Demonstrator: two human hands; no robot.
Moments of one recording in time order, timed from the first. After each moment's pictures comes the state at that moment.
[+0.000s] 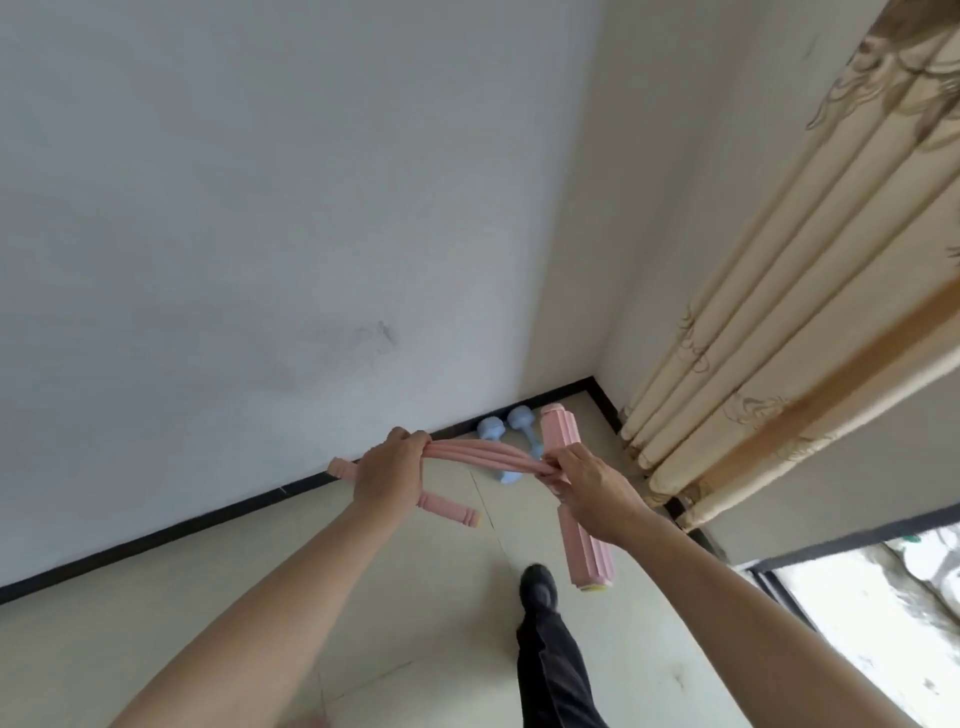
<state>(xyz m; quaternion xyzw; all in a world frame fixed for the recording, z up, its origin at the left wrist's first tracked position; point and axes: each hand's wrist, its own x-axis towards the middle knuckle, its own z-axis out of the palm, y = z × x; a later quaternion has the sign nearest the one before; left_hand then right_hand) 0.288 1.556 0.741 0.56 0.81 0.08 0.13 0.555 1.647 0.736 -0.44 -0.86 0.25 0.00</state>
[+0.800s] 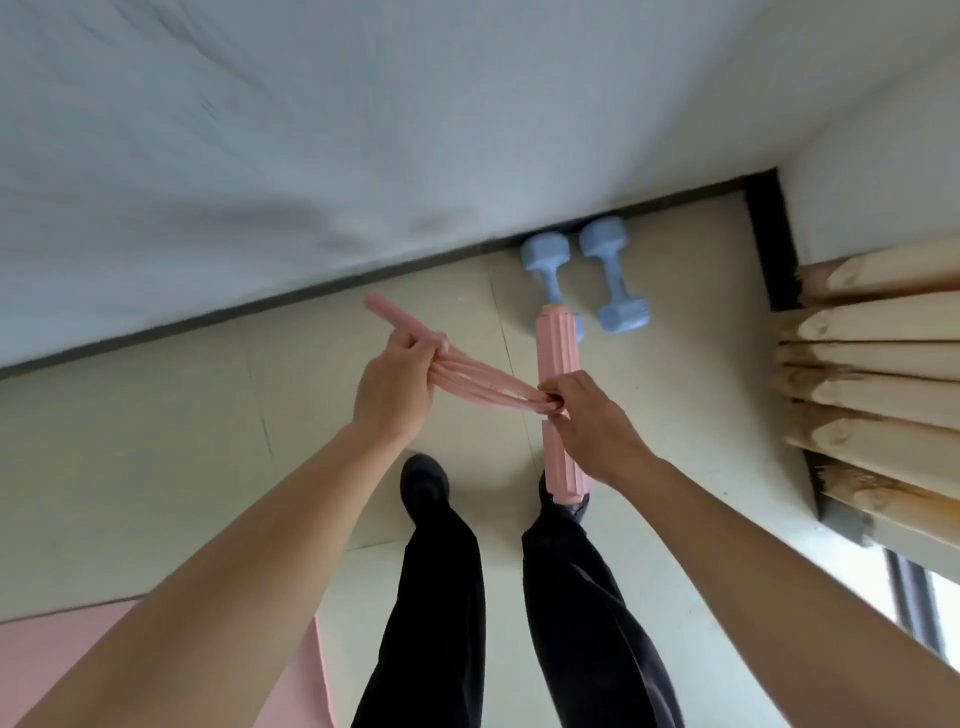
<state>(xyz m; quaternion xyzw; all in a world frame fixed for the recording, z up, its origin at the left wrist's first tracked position) 0.215 1.778 0.334 0.48 0.83 0.04 0.29 0.443 1.870 0.298 -0.42 -0.77 0.45 -0.16</state>
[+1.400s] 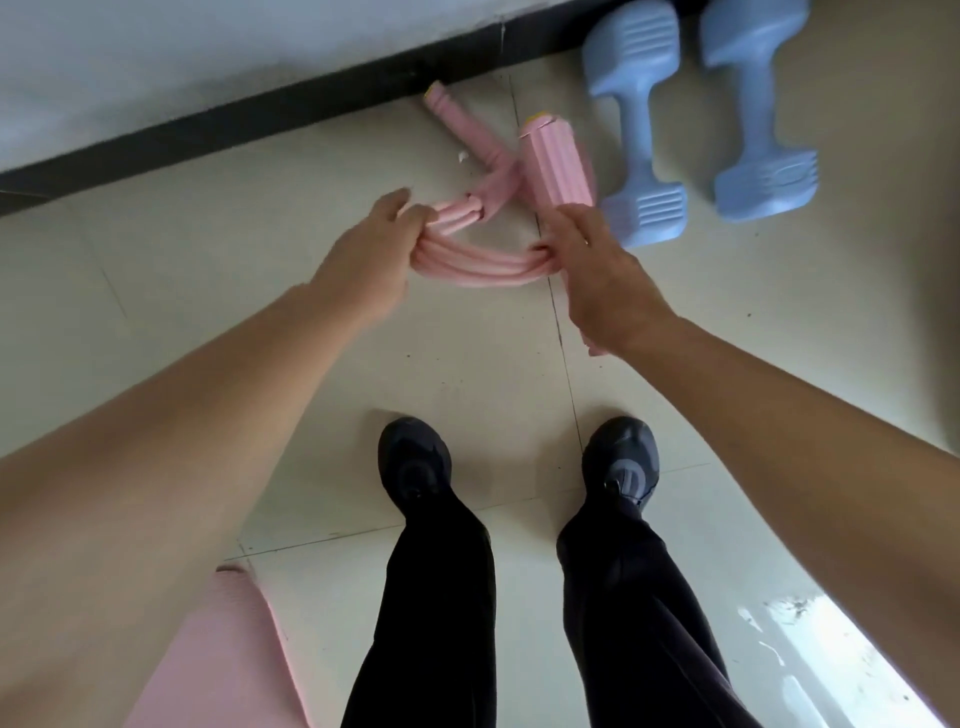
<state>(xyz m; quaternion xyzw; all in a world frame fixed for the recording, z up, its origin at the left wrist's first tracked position) 0.136 1.771 0.034 0.54 0.76 -0.03 0.37 0.363 1.877 0.025 -0.39 -0.83 0.35 -0.18</state>
